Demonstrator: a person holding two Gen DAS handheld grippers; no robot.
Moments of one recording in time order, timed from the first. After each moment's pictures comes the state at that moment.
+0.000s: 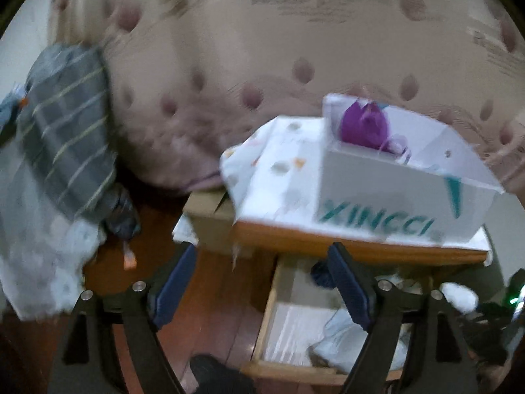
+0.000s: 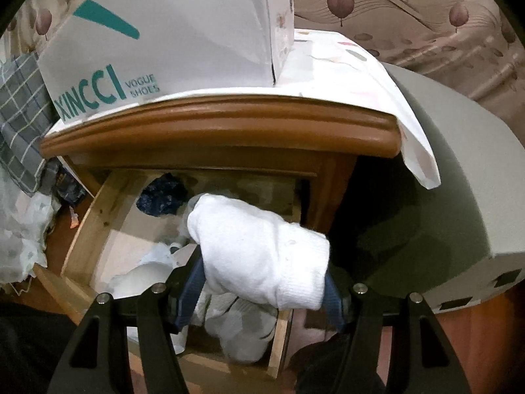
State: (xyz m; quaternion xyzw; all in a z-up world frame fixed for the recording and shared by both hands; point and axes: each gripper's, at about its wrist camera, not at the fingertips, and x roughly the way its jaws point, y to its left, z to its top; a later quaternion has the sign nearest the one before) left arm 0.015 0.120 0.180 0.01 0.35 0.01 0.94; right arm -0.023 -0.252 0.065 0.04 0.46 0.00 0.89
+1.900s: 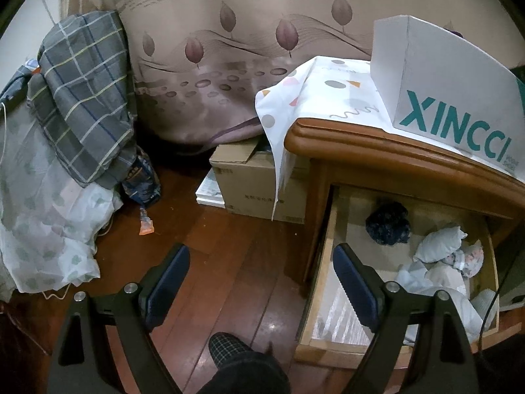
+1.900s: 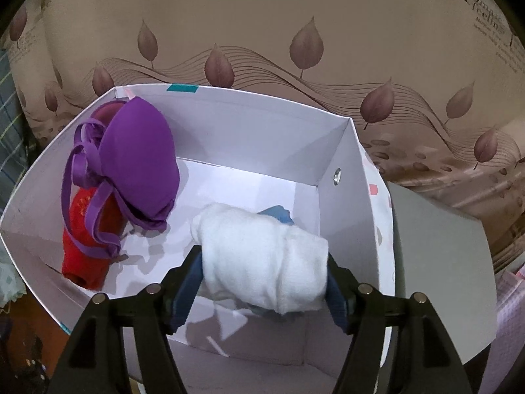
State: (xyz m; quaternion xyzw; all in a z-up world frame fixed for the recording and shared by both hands) left arm 0.022 0.157 0.074 0.03 0.39 0.06 0.92; right arm 0.159 -0.178 0.207 -0.05 0.46 -0.06 0.89
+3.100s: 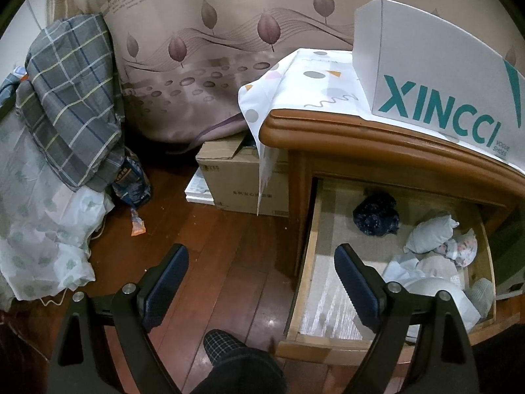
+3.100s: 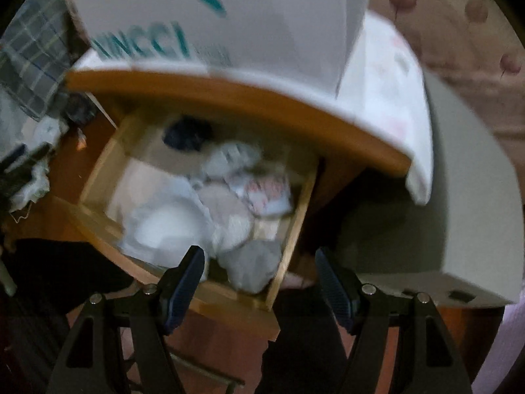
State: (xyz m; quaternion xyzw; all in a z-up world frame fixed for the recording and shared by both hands) left arm 0.021 0.144 0.071 0.04 0.40 0.03 0.91; right arm -0.009 -0.209 0.099 -0.06 0.59 0.04 0.80
